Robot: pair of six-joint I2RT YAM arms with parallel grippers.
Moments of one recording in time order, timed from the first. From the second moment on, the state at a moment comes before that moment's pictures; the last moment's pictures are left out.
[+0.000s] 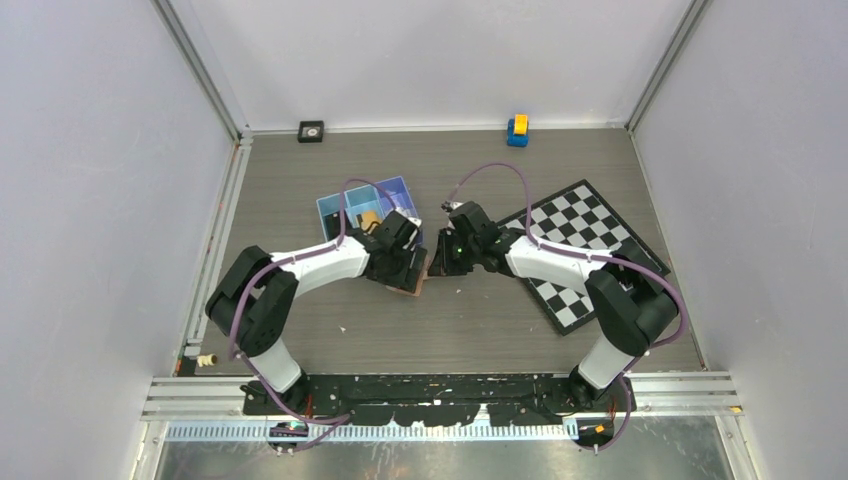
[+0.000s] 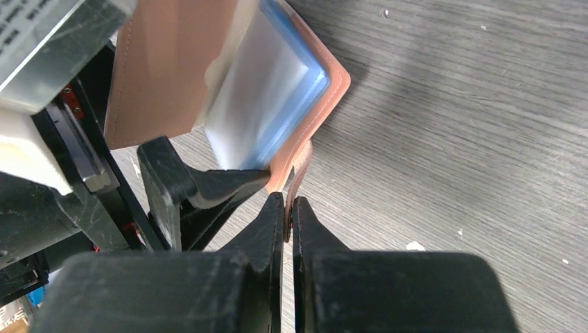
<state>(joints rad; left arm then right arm) -0.69 1.66 0.98 -0.44 -0.02 -0.34 0.72 1.64 0.97 -0.16 -0.20 0.63</state>
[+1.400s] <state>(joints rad) -0.38 1.51 0.59 0.42 0.75 -0.79 0.63 1.47 0.75 0.17 -0.27 0.74</state>
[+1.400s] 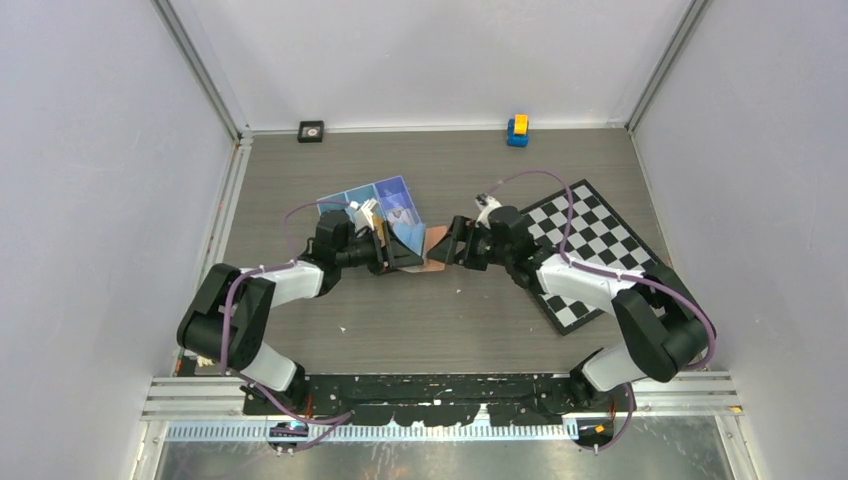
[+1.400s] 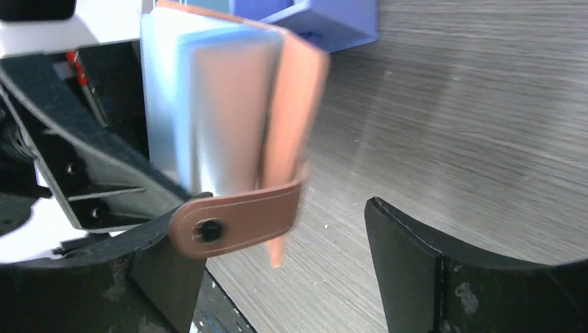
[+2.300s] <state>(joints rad) -0.41 1.70 0.54 1.02 0.91 -1.12 0.52 1.49 0.59 0.71 -0.49 1.03</state>
